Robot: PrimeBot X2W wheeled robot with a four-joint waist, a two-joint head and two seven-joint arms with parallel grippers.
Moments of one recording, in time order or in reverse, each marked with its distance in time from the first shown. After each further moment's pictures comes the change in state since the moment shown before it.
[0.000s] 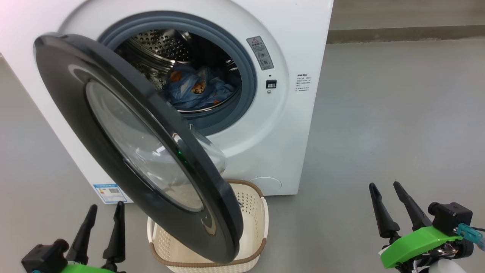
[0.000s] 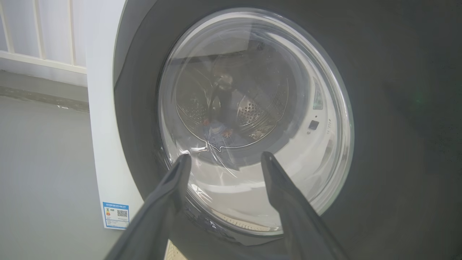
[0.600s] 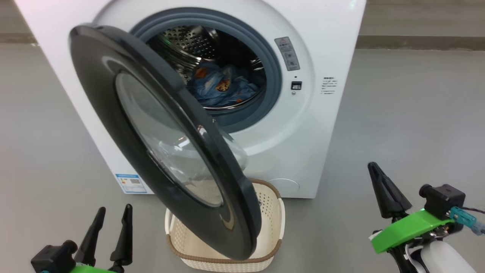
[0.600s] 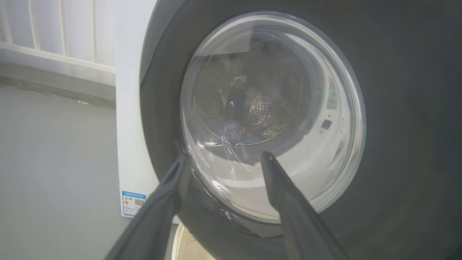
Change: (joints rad) left arm 0.001 -0.005 -0.027 0.008 0.000 0.000 0.000; right arm -0.058 -0.017 0.053 -0.060 -0.002 0.000 0.000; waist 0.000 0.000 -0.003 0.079
